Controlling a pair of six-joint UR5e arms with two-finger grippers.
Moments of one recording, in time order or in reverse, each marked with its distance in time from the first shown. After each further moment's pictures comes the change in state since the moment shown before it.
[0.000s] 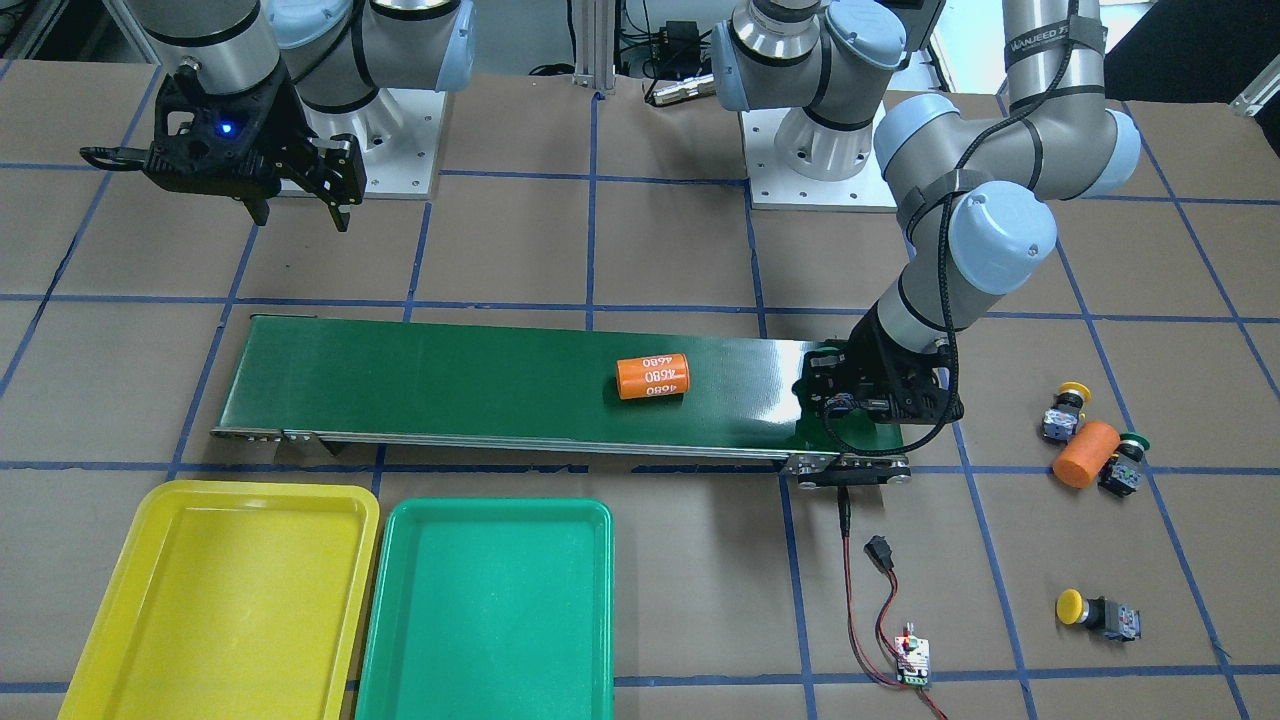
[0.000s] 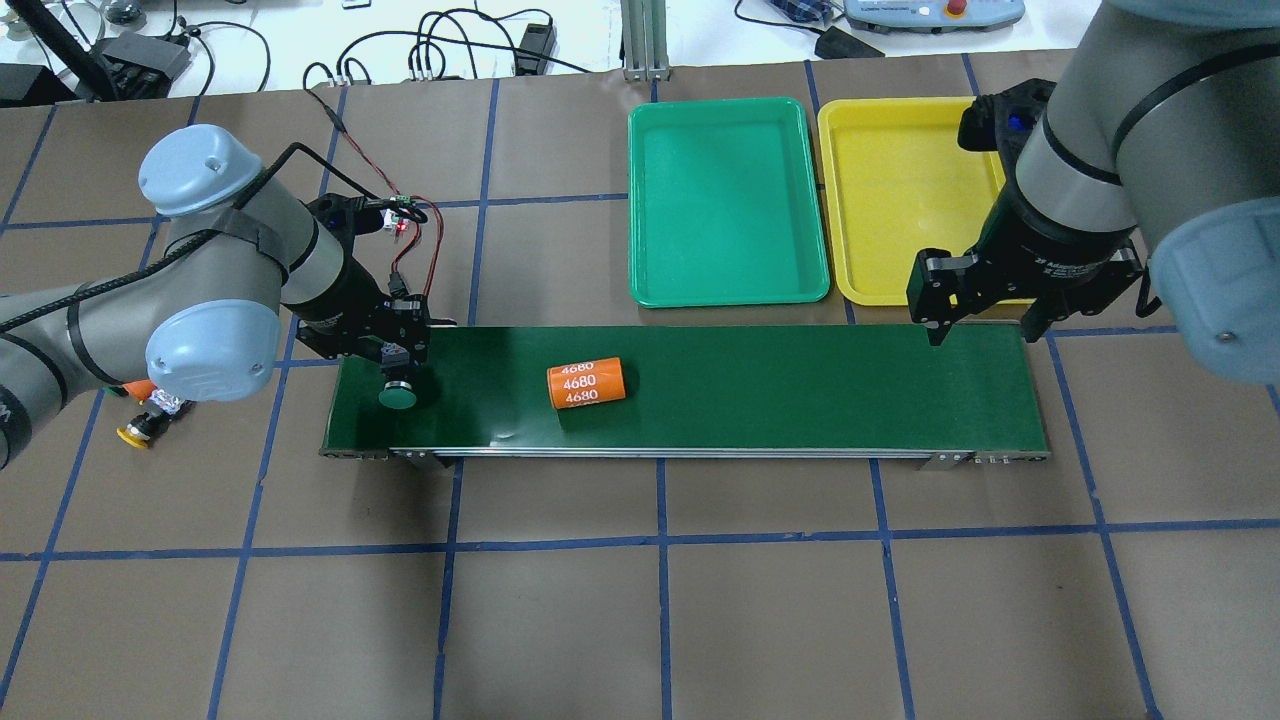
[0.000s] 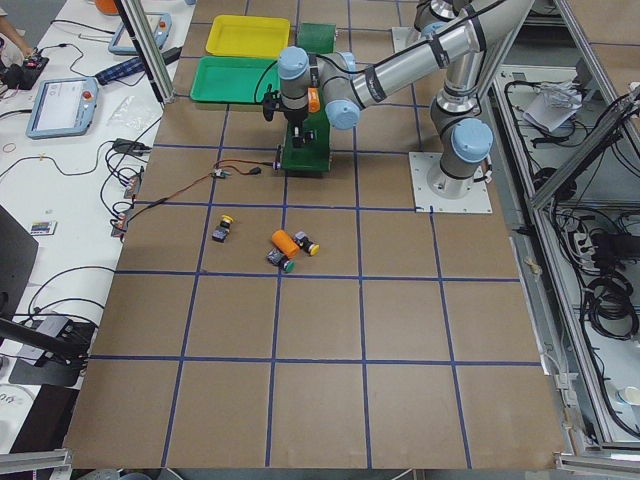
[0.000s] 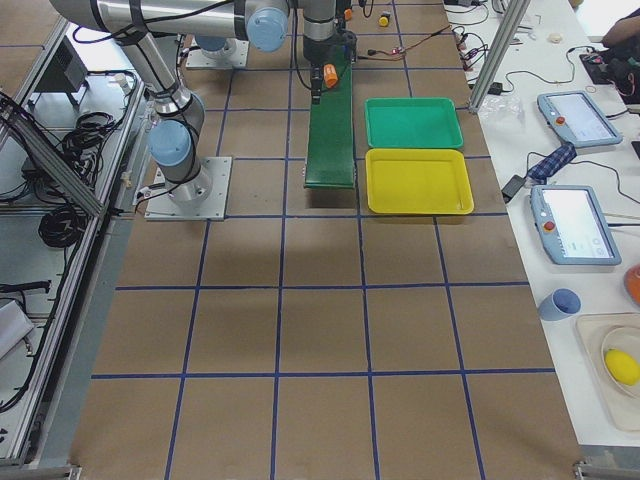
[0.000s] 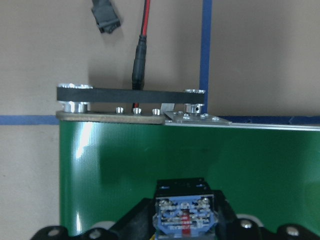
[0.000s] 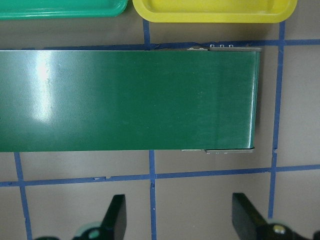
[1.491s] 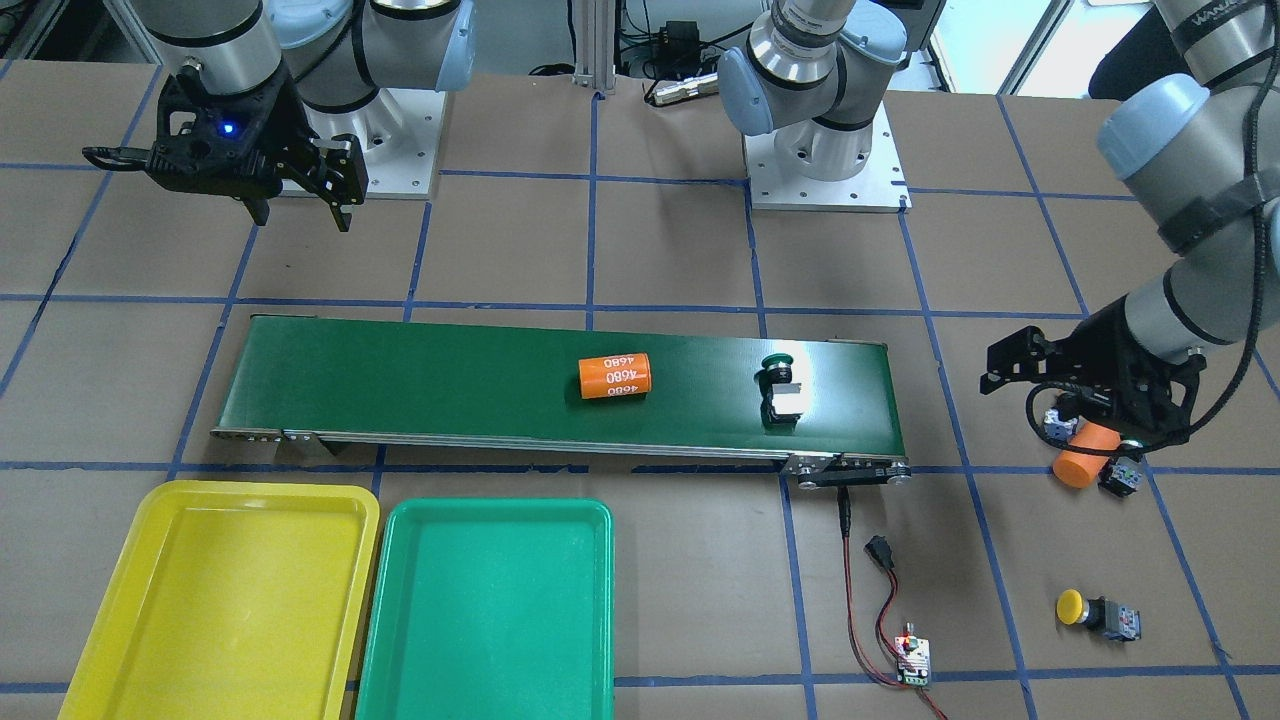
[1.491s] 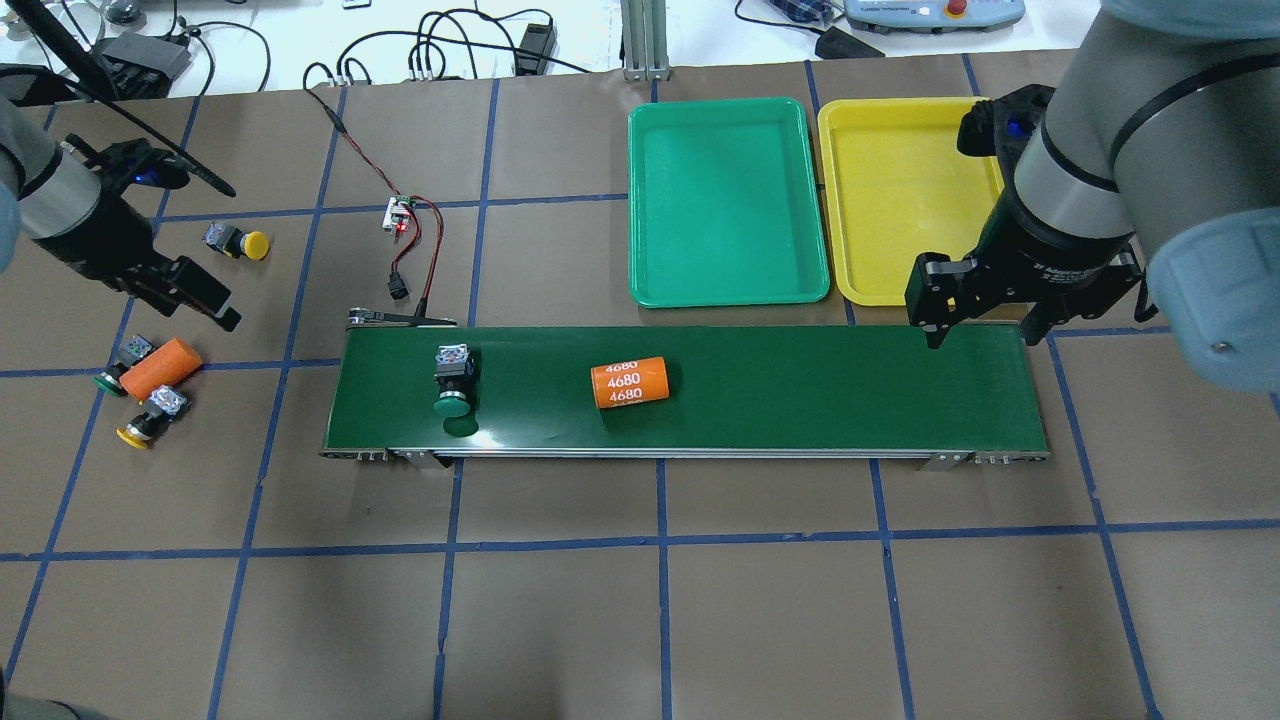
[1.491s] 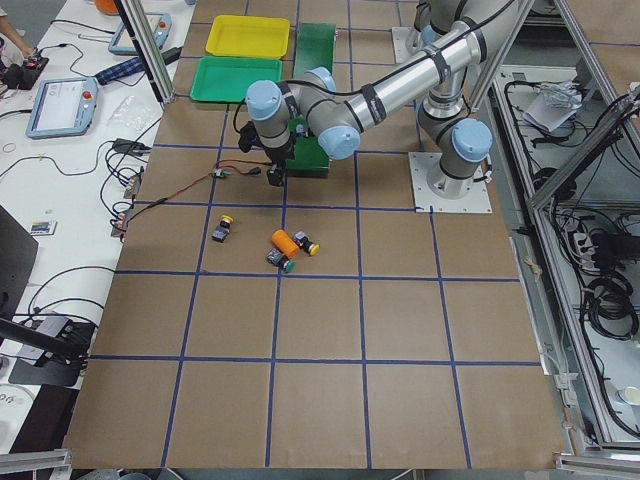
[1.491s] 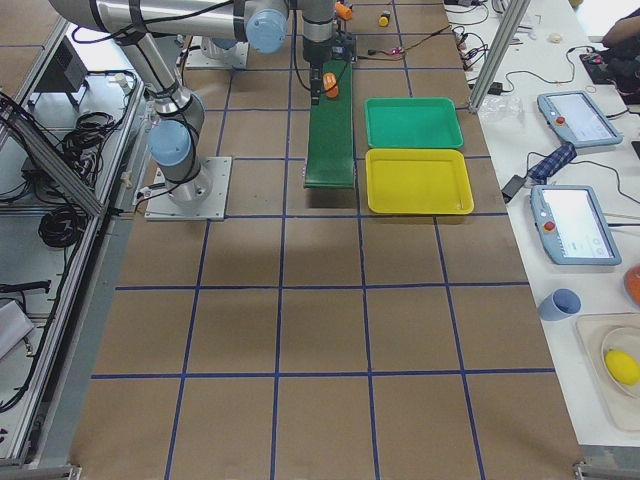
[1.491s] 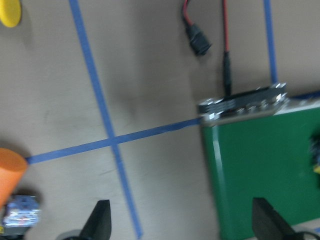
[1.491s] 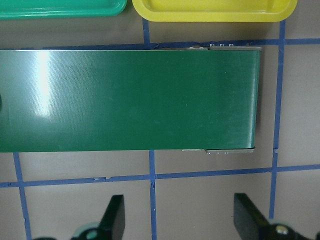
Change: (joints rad) left arm 0.365 -0.077 0.273 -0.298 0.079 0.836; right arm 0.000 -0.004 0.009 -0.010 0.001 0.003
